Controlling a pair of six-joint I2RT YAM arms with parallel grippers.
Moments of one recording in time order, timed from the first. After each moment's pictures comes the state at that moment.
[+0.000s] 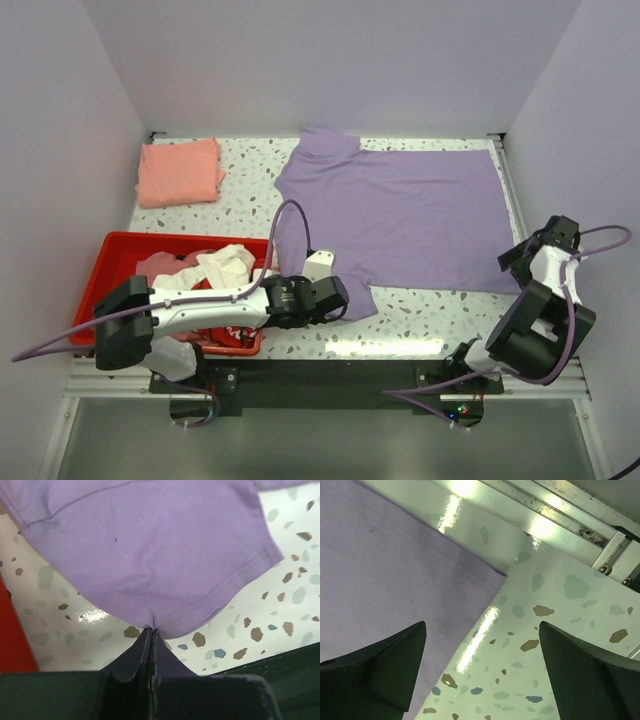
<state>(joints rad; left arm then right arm) -1.24 1.47 0.95 -0.64 -0.47 -0.94 -0.61 1.36 0.84 -0.62 0.19 0.48</state>
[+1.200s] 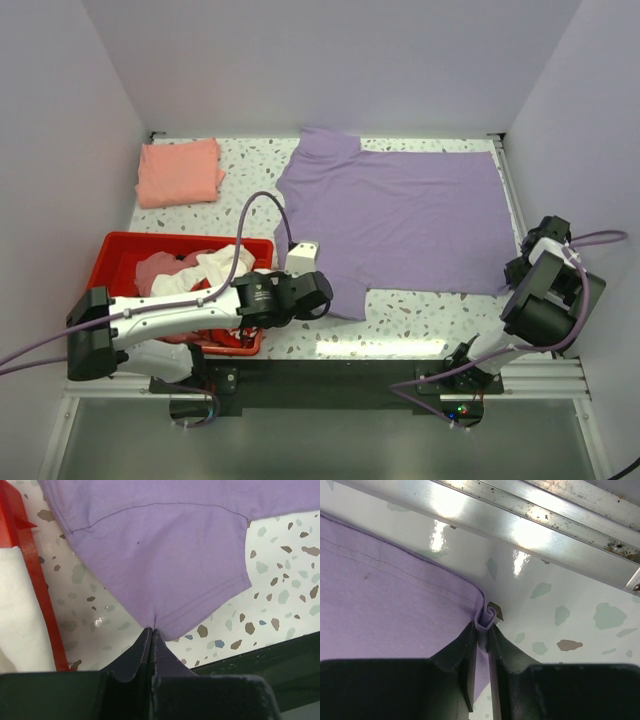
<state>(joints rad) -1.24 1.30 0.96 -0.74 -0.53 -0.94 -0.62 1.58 0.85 -0.49 0.22 0.59</state>
